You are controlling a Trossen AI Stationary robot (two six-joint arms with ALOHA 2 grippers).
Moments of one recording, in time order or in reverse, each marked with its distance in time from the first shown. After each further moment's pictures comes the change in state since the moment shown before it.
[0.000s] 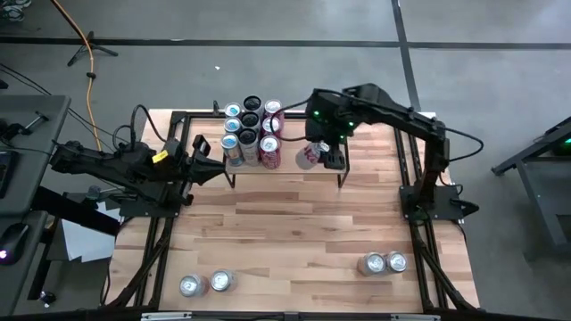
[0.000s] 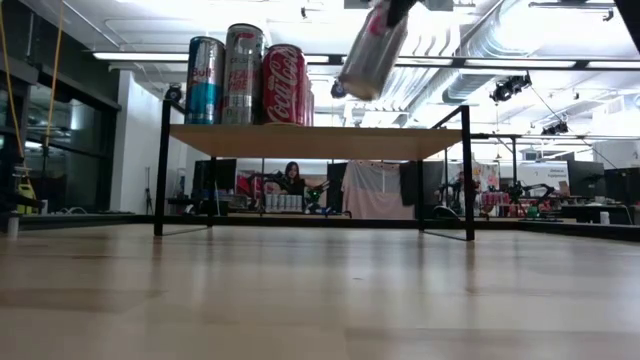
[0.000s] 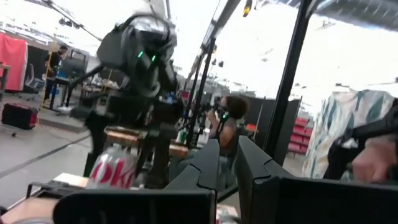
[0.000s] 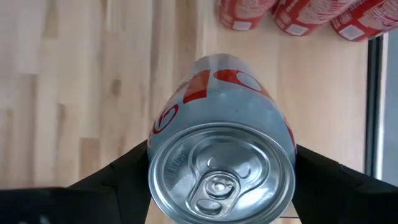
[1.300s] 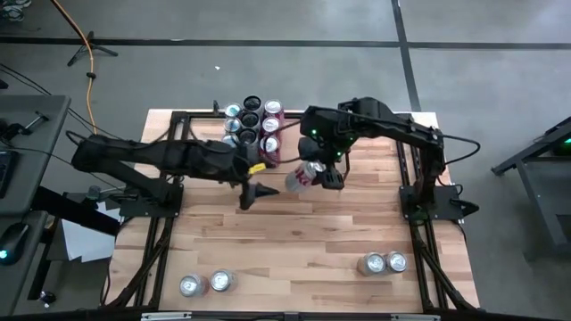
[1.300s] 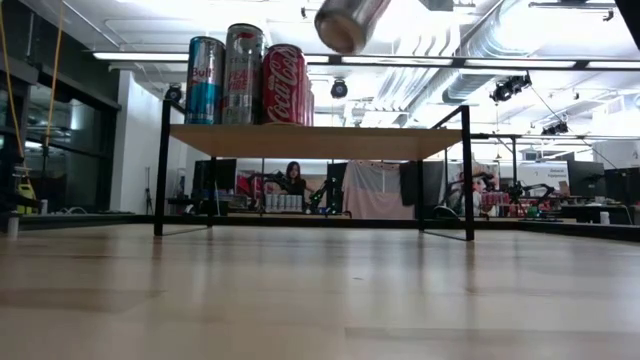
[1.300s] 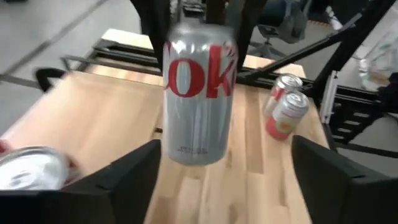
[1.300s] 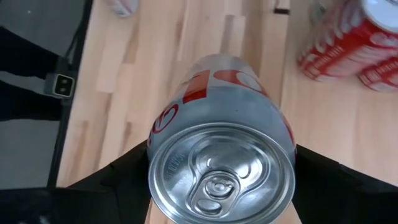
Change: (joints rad) left arm 0.082 0.617 0.686 -0.859 -0.014 -0.041; right arm 0.133 0.053 0.122 0.003 -0.118 0.074
